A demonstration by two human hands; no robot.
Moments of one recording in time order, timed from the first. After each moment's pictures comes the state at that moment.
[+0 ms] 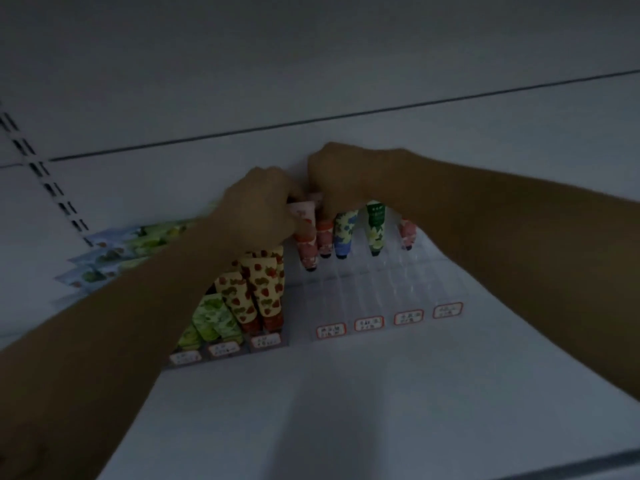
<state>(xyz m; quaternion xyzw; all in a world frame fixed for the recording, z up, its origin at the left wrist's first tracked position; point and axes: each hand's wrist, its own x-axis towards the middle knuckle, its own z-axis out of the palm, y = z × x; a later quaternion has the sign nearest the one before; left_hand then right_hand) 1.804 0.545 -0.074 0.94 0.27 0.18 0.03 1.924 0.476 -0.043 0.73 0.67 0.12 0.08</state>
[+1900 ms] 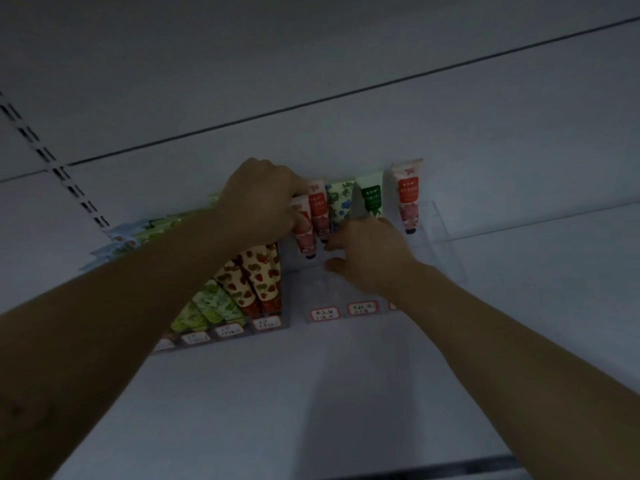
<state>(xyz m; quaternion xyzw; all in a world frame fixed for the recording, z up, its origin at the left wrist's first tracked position) 1.810 0.528 -0.073 0.95 0.24 0.11 -0.13 1.925 0.427 -0.157 0.78 0.60 0.03 -0.18</state>
